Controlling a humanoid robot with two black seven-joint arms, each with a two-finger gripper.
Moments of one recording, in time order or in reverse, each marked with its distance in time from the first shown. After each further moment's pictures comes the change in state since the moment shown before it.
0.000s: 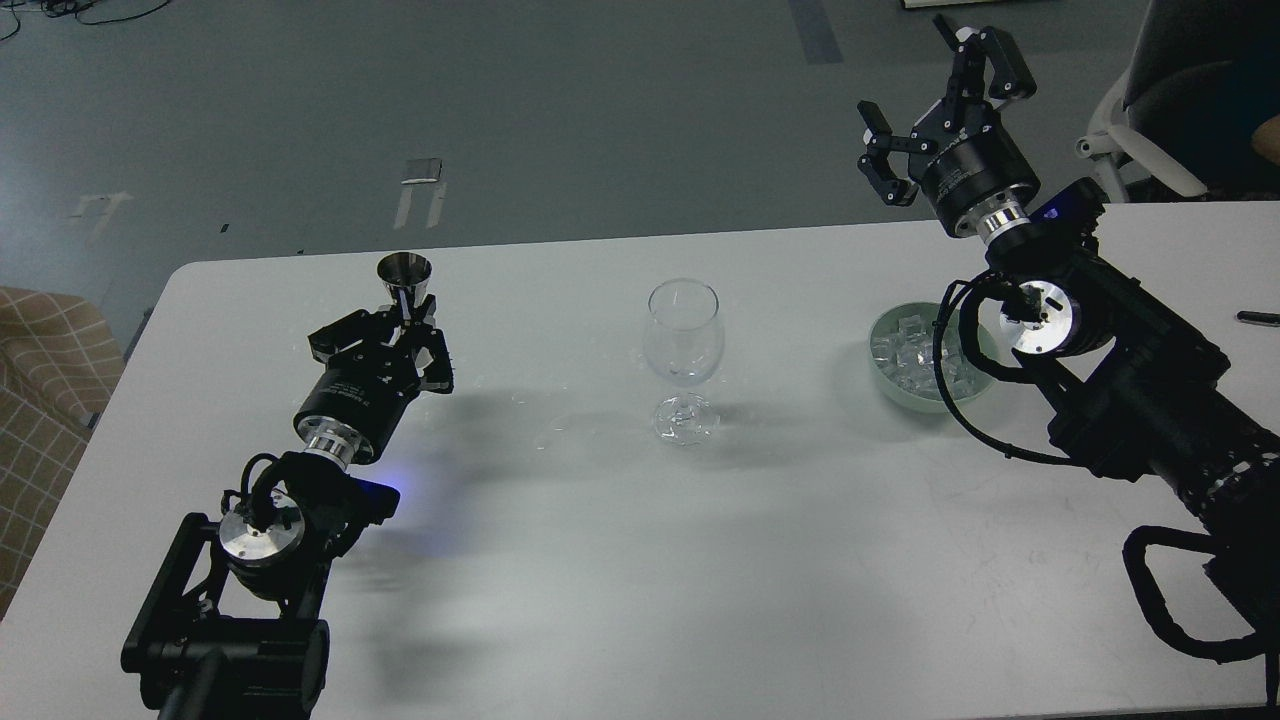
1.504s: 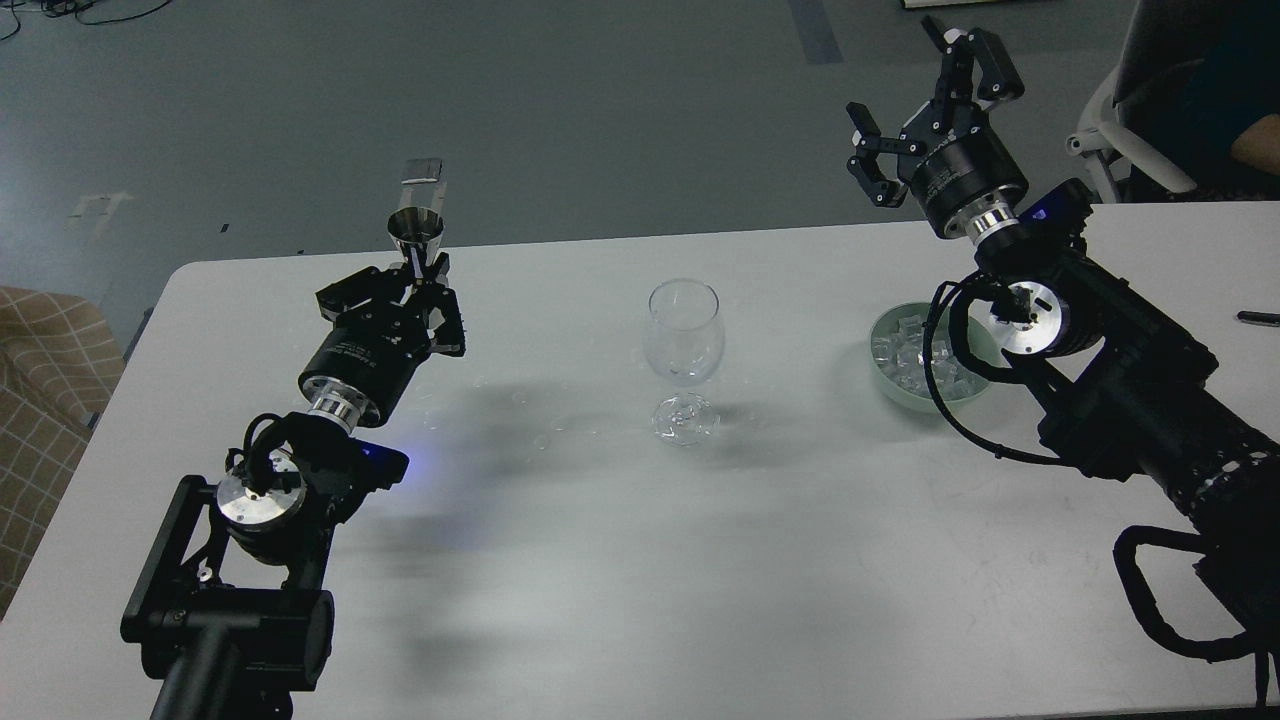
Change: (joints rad) left arm -0.035 -0.010 0.002 -0.089 -0.002 0.076 0.022; right arm 0.006 0.016 0.000 -0.003 -0.002 -0.001 -0.001
